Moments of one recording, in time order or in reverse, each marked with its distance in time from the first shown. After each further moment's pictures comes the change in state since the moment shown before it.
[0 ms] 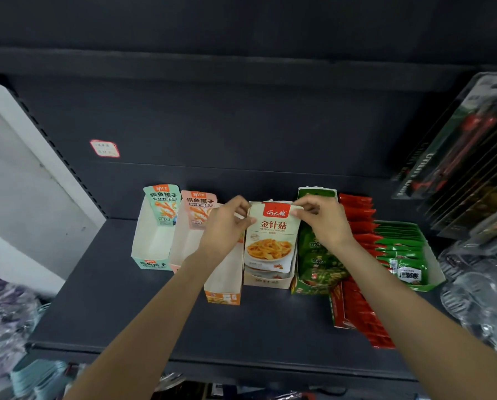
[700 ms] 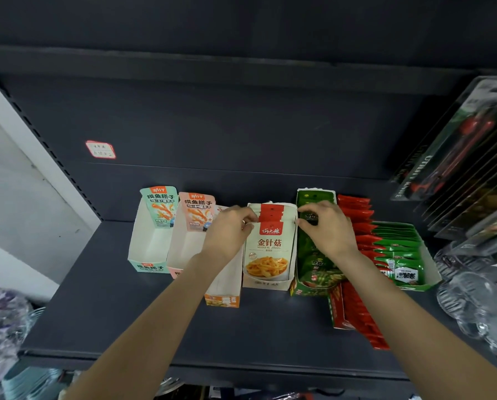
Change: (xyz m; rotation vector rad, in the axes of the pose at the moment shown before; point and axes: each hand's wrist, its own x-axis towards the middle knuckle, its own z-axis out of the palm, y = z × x) left_hand 0.009 -0.013 0.013 0.230 -0.085 0.080; right_hand -0.008 0.005 -0.002 -0.485 -0.030 0.082
